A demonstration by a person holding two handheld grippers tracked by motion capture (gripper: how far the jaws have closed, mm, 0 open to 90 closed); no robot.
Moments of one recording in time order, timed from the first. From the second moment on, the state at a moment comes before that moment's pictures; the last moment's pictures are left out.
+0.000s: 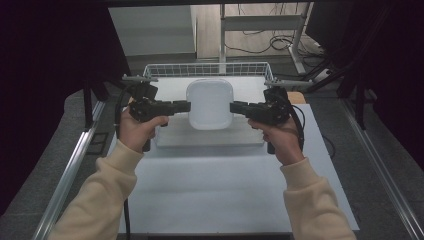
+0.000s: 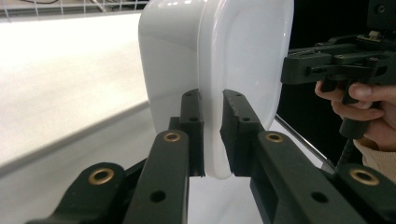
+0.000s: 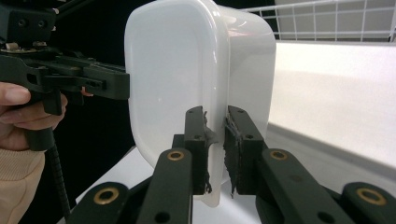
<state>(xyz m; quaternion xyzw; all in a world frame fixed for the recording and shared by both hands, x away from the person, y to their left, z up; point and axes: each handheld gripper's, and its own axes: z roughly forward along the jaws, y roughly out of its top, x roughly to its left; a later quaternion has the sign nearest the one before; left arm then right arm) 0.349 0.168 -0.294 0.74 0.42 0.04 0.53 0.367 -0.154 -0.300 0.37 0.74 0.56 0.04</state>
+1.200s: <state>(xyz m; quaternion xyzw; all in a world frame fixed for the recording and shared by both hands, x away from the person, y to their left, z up) 0.459 0.175 -0.294 0.71 0.48 -0.07 0.51 0.469 -0.148 -0.290 0.47 0.72 0.50 -0.05</state>
